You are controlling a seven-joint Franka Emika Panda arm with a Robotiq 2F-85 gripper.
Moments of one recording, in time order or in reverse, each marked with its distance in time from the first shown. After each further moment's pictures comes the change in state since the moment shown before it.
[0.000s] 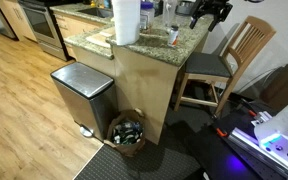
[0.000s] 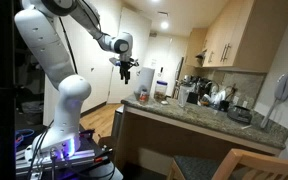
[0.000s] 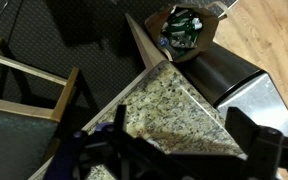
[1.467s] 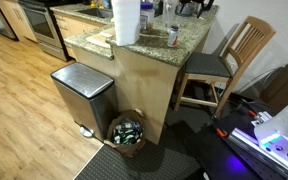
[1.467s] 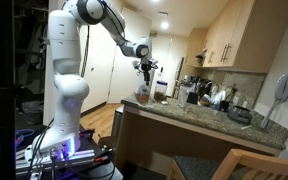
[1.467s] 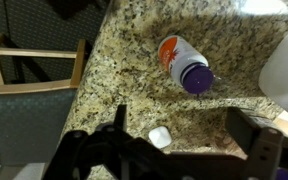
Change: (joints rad) arm -0.107 0.390 -0.086 0.337 -0.159 0.161 0.267
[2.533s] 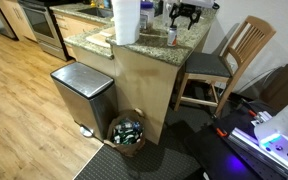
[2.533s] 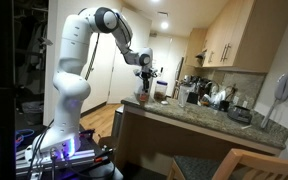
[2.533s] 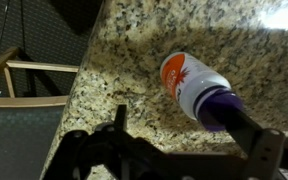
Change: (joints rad) arm 0.070 0.203 -0.030 0.107 -0.080 -0.031 0.069
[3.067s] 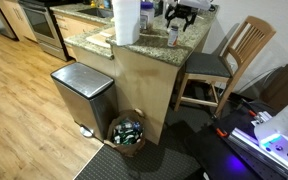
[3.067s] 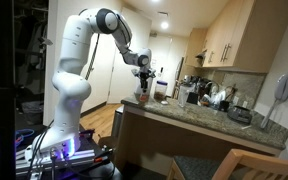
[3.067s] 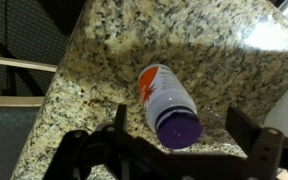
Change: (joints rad) arm 0.032 0.016 -0.001 0.004 0.053 0.027 -0.086
